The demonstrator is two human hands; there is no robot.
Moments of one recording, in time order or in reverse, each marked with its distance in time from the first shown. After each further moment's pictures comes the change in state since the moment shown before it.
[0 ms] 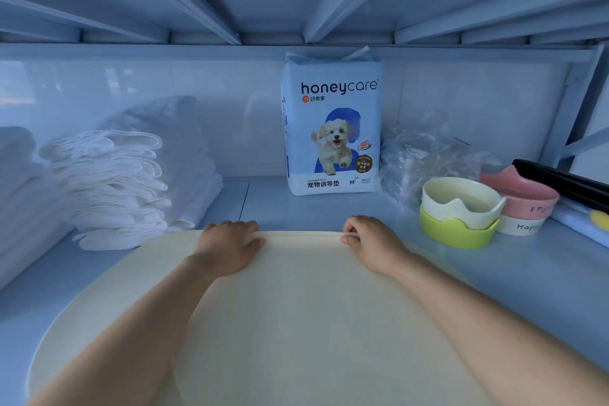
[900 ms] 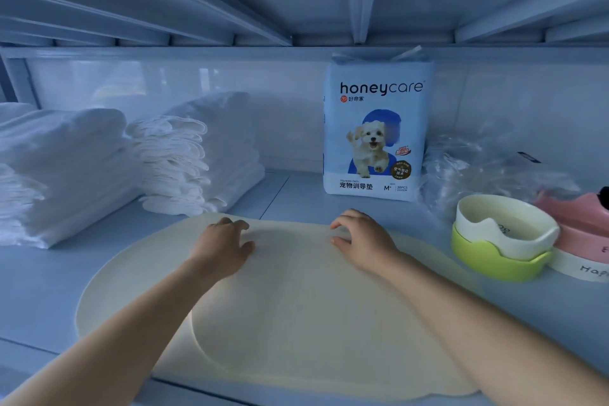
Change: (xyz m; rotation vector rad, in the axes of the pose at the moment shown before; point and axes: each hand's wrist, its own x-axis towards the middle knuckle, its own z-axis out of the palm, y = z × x) left_hand -0.059 0.028 -0.008 -0.169 0.113 -0.472; right_hand 0.024 -0.003 0.014 0.133 -0.015 -0.317
